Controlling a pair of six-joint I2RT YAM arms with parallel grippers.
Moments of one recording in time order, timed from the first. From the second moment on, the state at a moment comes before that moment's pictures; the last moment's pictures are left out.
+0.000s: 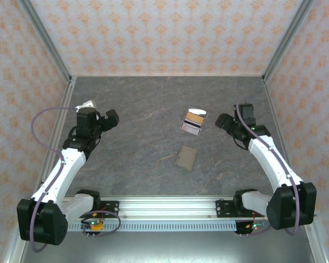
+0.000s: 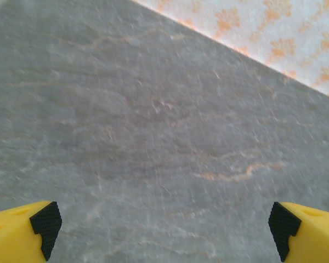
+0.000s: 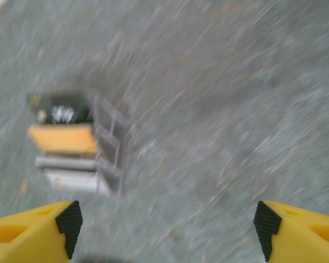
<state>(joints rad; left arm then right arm) -0.06 1.03 0.75 -0.32 -0.08 -0.49 0.17 1.17 0.88 -0.61 0.00 0.63</state>
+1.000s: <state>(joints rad) -0.11 1.13 0.76 -0.42 0.10 -0.55 0.68 1.71 1.00 -0.47 -0.14 0.85</state>
